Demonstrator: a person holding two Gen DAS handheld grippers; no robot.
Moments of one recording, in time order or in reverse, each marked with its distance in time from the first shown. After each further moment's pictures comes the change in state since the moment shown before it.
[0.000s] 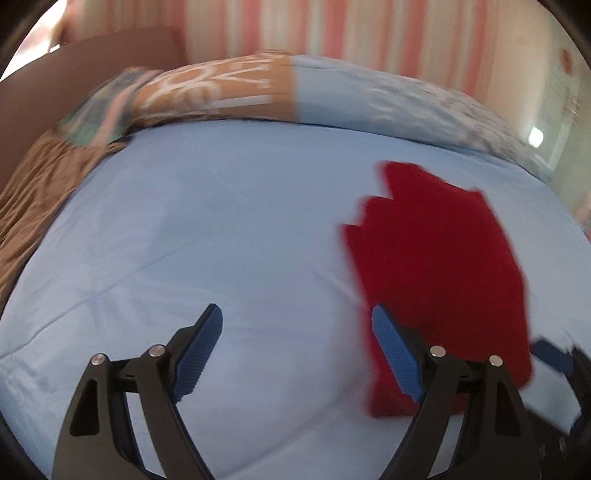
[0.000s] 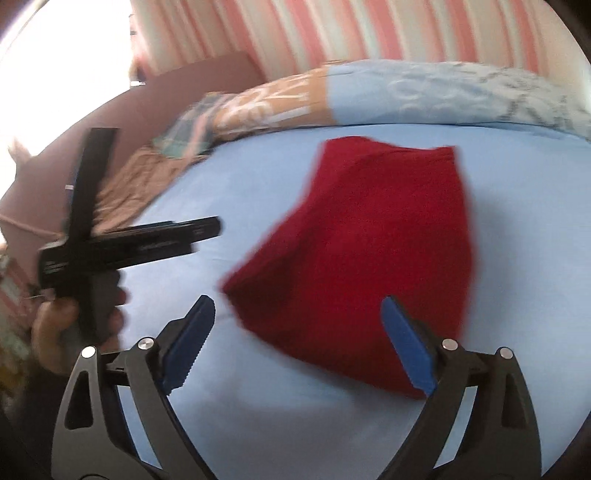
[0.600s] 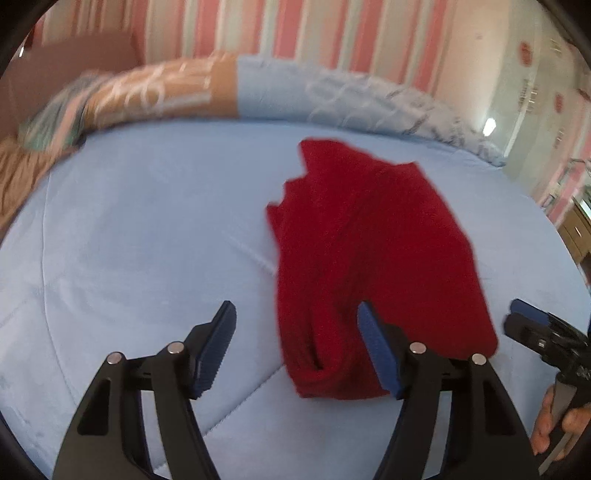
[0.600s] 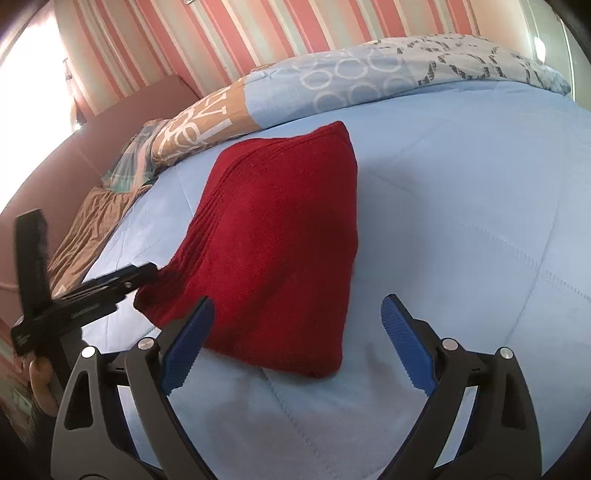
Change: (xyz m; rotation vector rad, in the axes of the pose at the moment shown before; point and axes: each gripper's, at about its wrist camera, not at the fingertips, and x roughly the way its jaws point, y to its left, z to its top) left arm 0.000 -0.034 -0.028 0.056 -0.046 -0.168; right arm -0.012 -0.073 -0.014 0.204 -0.013 -0.085
